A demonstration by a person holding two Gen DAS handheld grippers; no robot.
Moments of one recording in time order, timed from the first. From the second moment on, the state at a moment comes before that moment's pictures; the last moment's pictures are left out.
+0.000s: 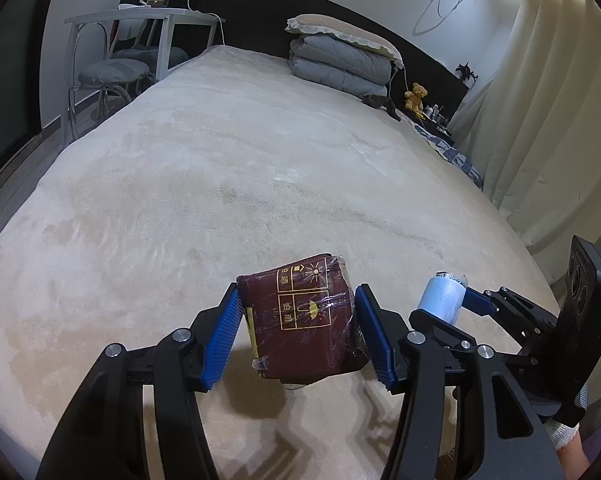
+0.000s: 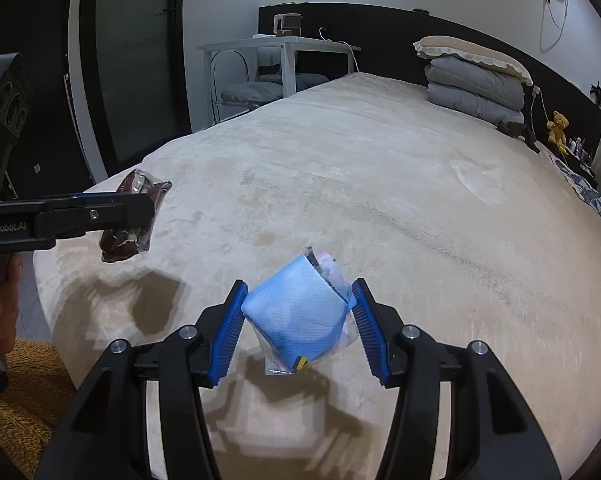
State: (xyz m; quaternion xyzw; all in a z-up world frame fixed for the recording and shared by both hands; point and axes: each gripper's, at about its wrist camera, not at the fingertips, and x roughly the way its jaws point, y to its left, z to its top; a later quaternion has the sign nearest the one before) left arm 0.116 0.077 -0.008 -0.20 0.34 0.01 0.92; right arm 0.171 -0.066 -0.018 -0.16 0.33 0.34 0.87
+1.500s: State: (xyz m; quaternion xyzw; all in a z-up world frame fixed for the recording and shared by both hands) left arm -0.006 -0.042 -0.070 -0.15 0.42 -0.11 0.89; right arm 0.035 -0.164 -0.060 -0.14 0.39 0.33 0.85
